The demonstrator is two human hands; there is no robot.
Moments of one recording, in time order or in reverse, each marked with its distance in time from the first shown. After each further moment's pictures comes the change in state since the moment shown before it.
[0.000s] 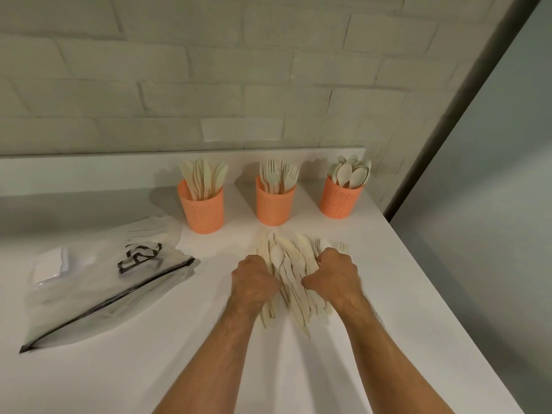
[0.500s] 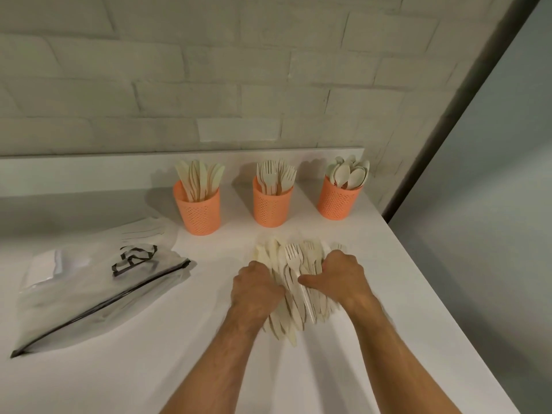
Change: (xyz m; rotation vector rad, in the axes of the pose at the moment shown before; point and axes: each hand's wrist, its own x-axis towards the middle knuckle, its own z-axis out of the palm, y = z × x) left_hand -0.005 -0.001 0.015 0.004 0.030 0.001; right_hand 0.012 0.015 -0.009 0.014 -0.032 -0.037
